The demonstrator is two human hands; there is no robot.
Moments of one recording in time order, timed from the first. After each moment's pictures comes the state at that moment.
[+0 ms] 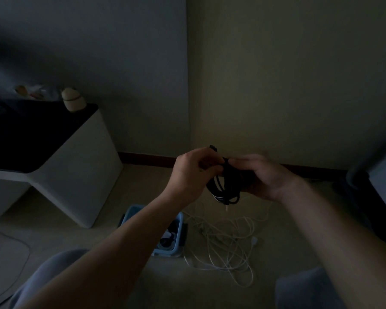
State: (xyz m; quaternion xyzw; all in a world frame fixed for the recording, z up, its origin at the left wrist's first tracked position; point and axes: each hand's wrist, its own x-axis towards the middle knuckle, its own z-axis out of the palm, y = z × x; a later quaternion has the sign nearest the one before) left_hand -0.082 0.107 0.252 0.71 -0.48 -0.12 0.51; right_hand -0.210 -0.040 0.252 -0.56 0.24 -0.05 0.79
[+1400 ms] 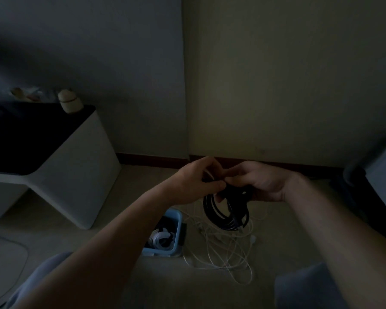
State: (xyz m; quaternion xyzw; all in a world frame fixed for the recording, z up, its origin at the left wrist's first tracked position) left_hand -0.071 0.108 0.253 0.71 -0.55 -0.26 0.35; right_hand -0.221 -0.043 0.257 -0.64 0.17 0.13 0.73
